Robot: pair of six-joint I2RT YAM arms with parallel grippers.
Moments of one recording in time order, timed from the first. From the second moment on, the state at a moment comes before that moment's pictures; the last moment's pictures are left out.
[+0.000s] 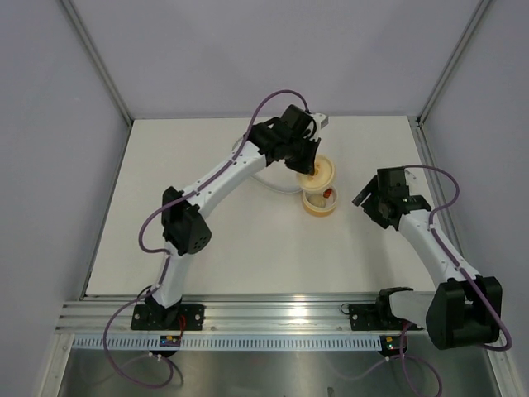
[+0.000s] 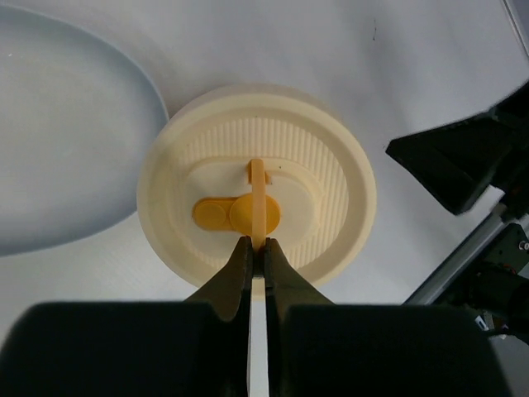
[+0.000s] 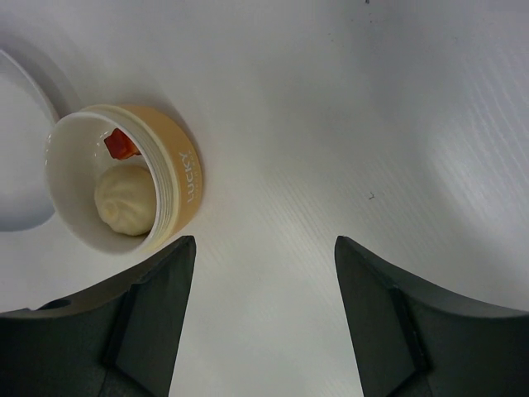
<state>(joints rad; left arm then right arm) -0.77 2.11 2.20 -0.90 0.18 -0.28 0.11 1.19 0.83 -0.57 0.14 0.79</state>
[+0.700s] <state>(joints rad) -0.83 2.37 2.28 -0.87 0.11 -0.28 0.11 0.98 0.74 -0.63 0.20 0.81</state>
